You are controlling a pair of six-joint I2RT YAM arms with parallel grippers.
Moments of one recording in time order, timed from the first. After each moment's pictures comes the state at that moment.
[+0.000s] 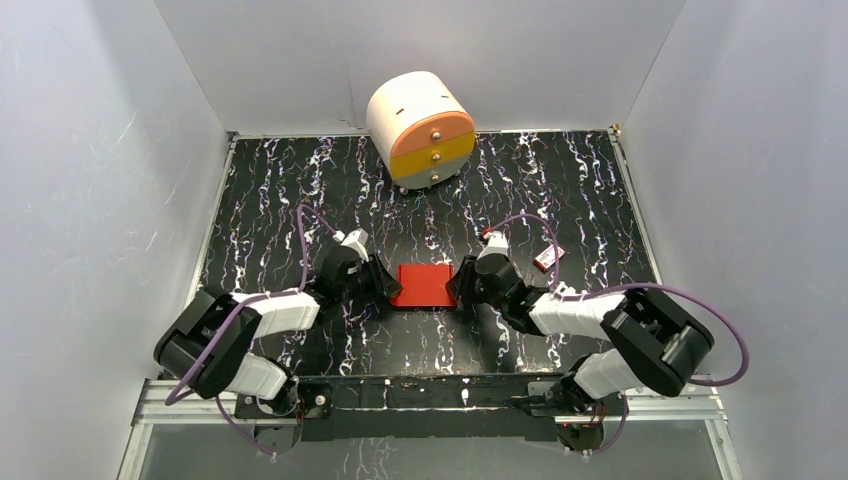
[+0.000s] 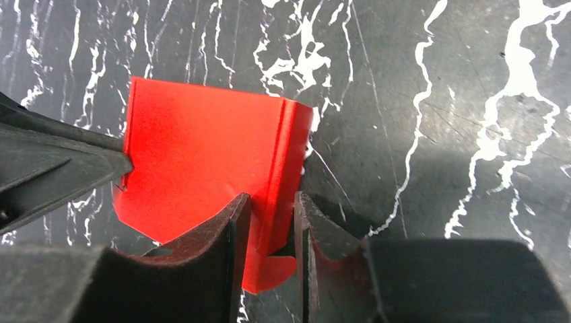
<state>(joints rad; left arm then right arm) -0.58 1.41 0.40 0.38 0.16 -0.77 0.82 1.42 0.43 0.42 0.15 0.73</state>
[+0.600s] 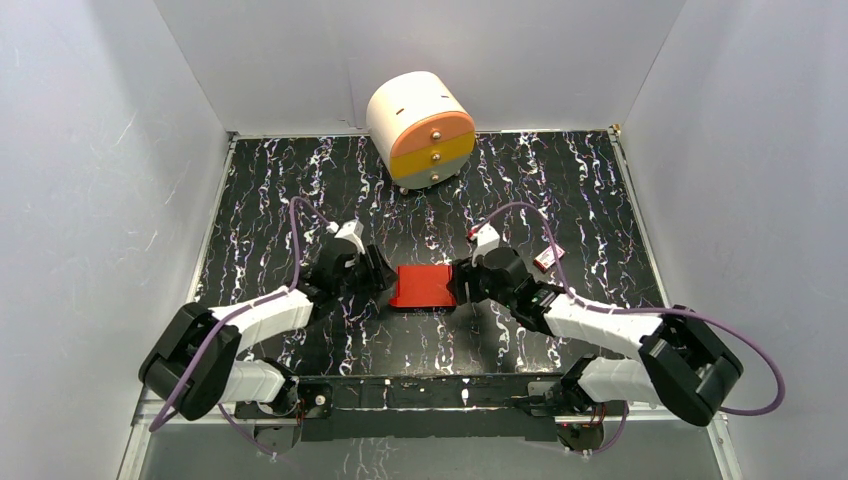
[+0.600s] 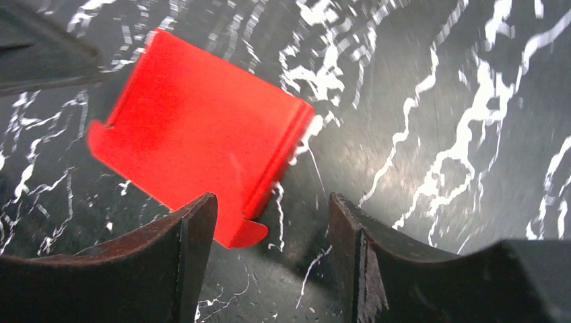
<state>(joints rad) -0.57 1.29 0.46 0.19 0.07 -0.73 0.82 1.24 0.45 0.20 0.11 0.38</state>
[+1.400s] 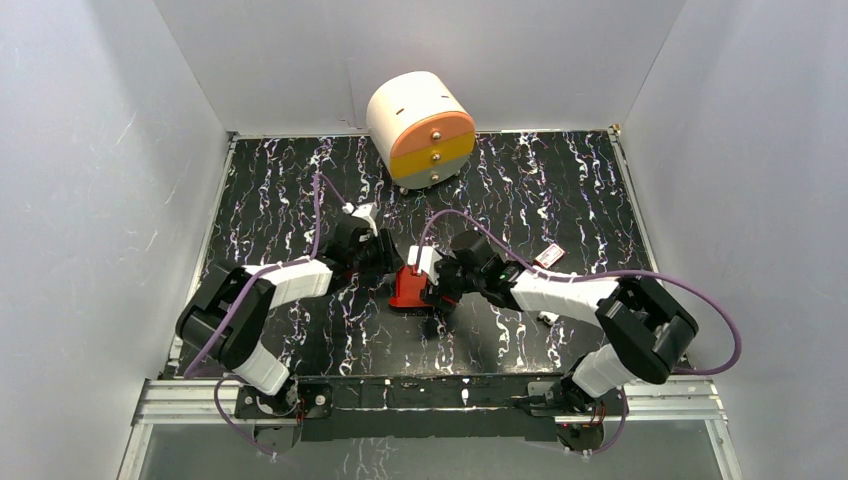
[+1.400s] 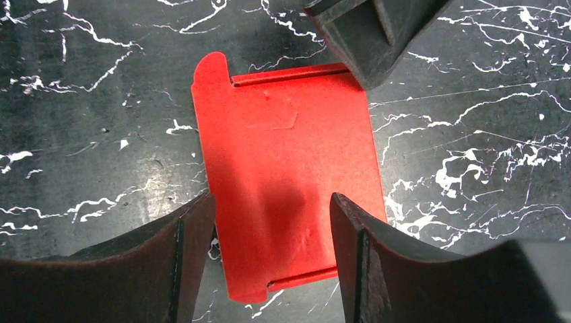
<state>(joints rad) -0.52 1.55 0.68 0.17 0.10 -0.59 0.86 1.46 0.71 0.08 -0.36 -0.48</state>
